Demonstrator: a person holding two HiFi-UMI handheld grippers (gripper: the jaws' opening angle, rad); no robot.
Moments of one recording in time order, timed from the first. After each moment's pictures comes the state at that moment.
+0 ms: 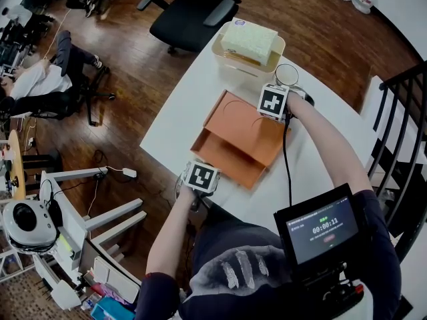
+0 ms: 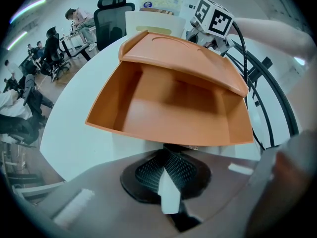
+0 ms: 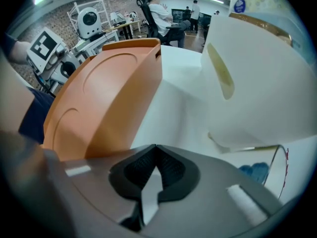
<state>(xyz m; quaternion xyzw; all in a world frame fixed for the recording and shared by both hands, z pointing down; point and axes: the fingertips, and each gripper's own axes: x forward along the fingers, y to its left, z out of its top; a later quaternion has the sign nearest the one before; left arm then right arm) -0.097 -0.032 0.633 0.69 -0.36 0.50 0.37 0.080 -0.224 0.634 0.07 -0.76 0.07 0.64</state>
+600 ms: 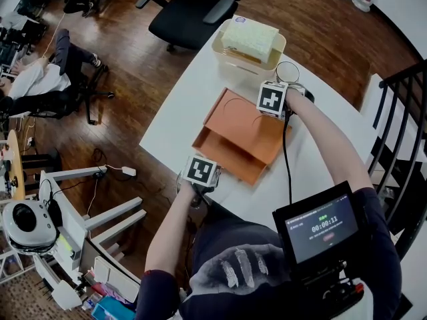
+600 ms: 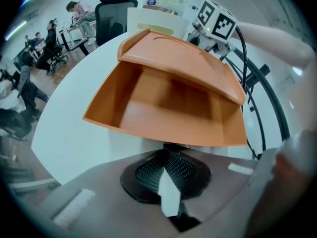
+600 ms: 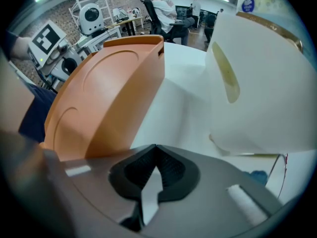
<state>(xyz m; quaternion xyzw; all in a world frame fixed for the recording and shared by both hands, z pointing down) -0.092 -0.041 0.630 0.69 -0.35 0.49 0.40 0.080 -0.226 0.631 0.05 -0.75 0.05 0.65</state>
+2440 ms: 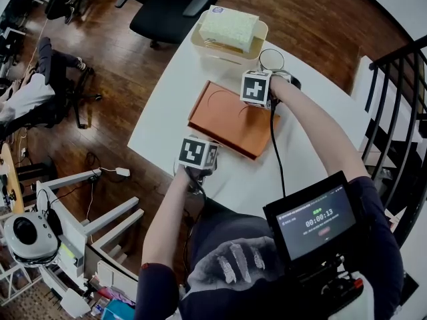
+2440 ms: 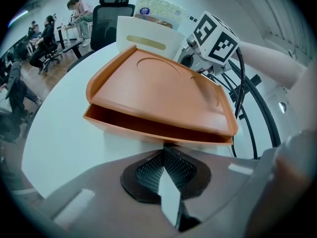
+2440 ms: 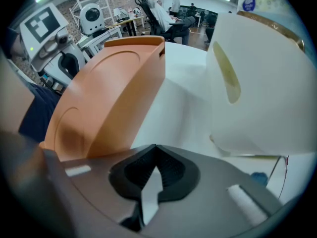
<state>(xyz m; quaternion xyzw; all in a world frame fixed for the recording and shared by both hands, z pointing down) -0.033 -0.081 0.607 0.73 -0.32 0.42 0.43 0.079 -0.223 0.633 0.04 -0.75 0.06 0.66</state>
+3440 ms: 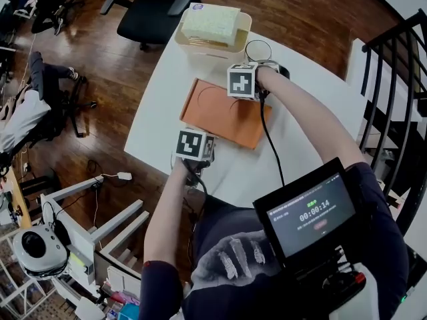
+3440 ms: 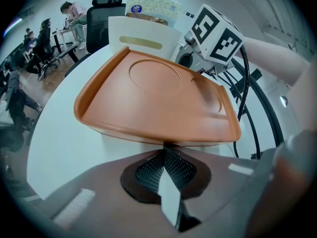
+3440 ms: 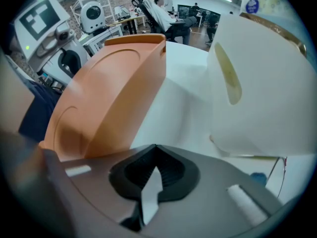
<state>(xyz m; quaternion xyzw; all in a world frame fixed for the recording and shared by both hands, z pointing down) -0.032 -0.084 0.602 0.74 -0.31 0.43 0.41 0.068 -0.213 0.625 0.04 -0.75 0.04 0.66</state>
